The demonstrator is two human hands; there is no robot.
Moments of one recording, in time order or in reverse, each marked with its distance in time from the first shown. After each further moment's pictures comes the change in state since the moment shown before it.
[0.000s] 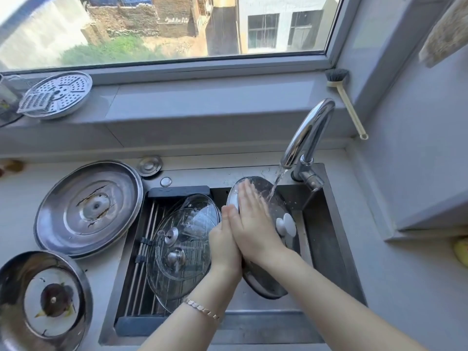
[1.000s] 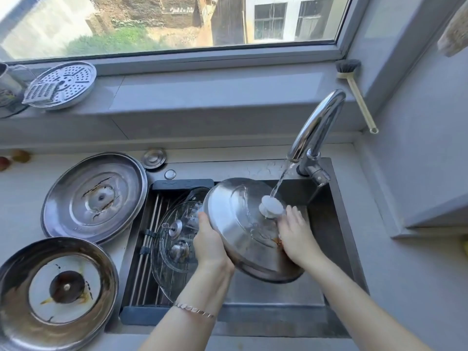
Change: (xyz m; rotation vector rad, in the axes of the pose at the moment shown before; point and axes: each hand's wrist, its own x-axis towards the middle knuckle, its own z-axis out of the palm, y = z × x) left_hand 0.009 -0.003 -0.019 -0.391 0.246 -0.331; right_hand -0.007 0.095 0.004 0.022 -0.054 0.308
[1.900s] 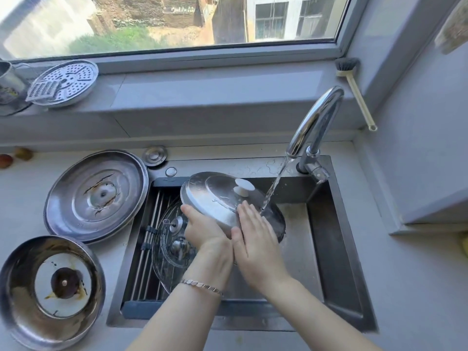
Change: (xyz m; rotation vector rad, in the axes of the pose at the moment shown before) left_hand -0.013 0.020 0.015 0.051 0.326 0.106; right_hand -0.057 -0.063 0.034 -0.035 0.161 -0.434
